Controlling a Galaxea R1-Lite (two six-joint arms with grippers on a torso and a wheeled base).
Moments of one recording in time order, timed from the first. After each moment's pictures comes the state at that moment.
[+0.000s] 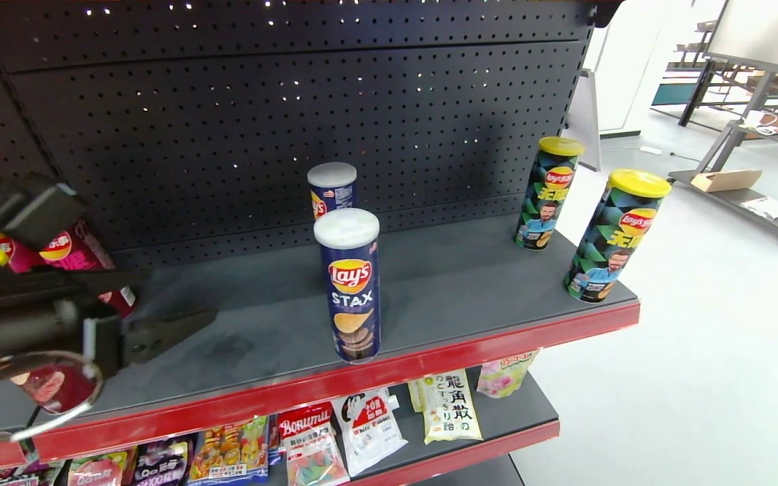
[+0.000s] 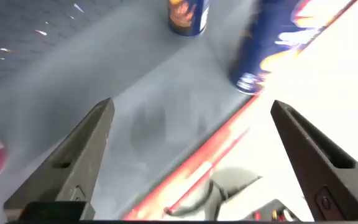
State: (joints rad) left arm -0.20 1.16 -0.70 -0.05 -0.25 0.15; right arm 0.00 0.00 0.00 0.00 0.04 0.00
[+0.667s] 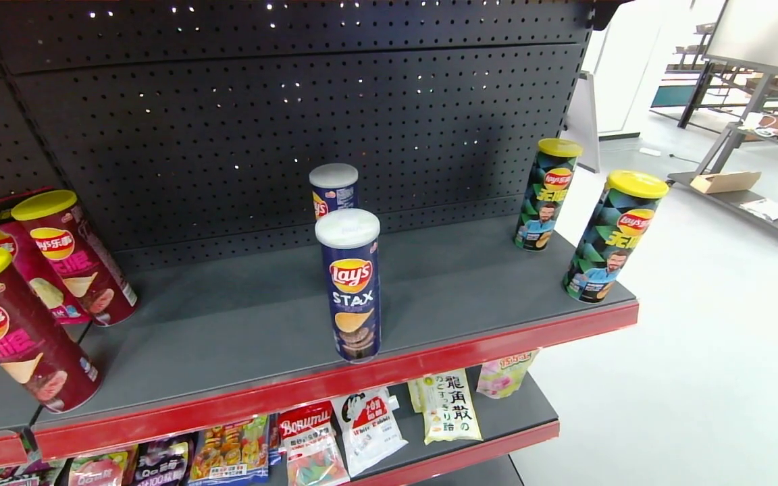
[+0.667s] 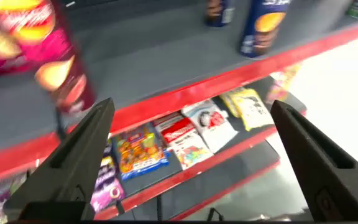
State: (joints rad) left arm -0.10 0.18 -0.45 0.42 -0.12 0.00; right arm 0.00 0.00 0.00 0.00 0.05 0.00
